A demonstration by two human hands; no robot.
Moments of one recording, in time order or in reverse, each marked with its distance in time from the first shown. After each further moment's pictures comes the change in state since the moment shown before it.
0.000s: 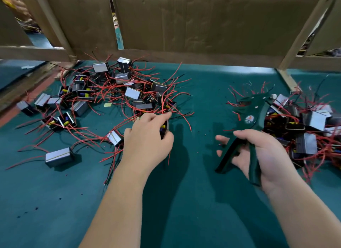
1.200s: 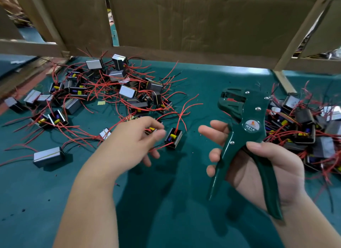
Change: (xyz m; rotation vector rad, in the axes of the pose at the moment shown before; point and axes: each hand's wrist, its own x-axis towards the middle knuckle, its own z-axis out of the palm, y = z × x) left_hand -0.010 -0.009 -0.037 -0.426 -0.312 -0.006; right_hand -0.034 -0.010 -0.002 0.305 -0.727 0.109
